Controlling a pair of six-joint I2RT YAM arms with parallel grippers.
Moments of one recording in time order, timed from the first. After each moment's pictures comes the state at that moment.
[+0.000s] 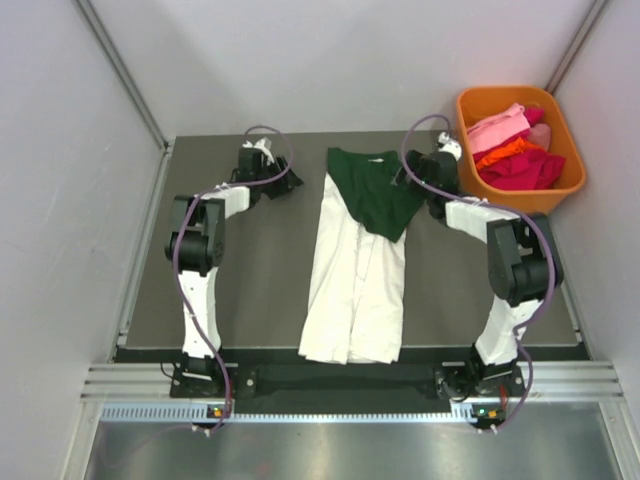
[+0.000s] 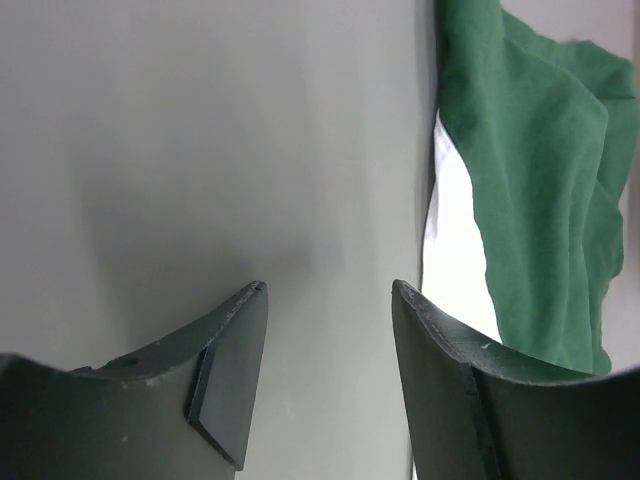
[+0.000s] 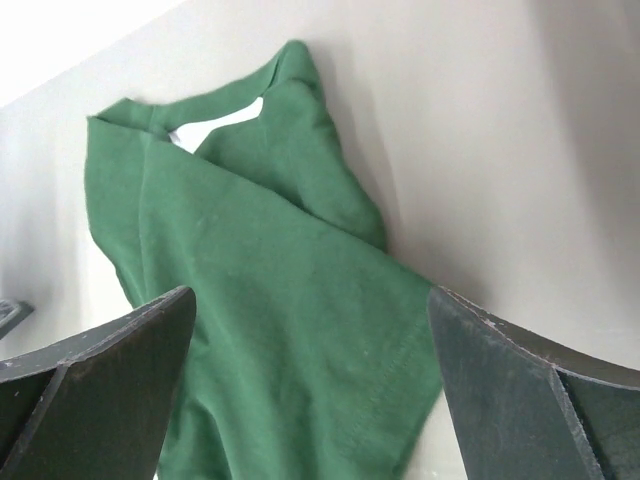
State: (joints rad) left arm -0.16 2.22 1.49 0.16 0.39 -0.58; right arm 0.23 1.85 1.14 0.25 0.09 0.54
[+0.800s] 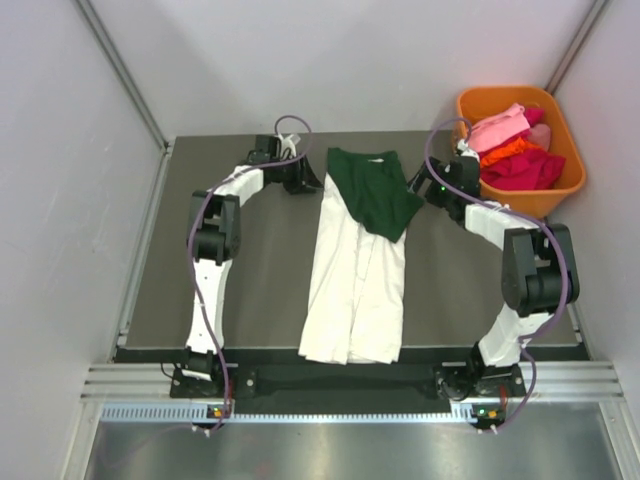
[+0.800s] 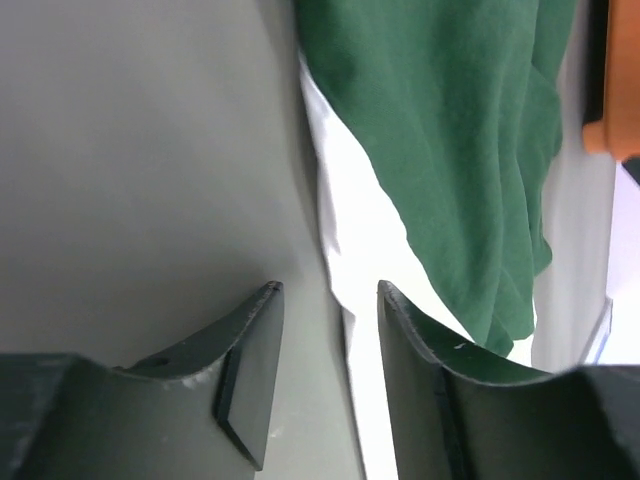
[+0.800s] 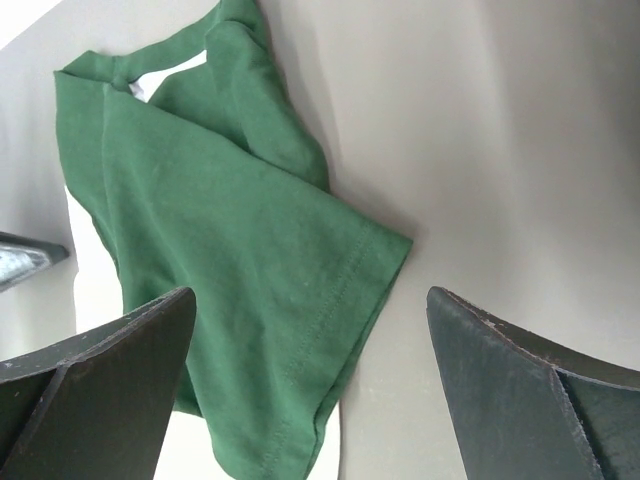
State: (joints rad) left arm -0.19 2.48 1.97 -0.26 0.71 -0.43; right arm 0.11 1.75 1.07 0.13 -0.07 0.54
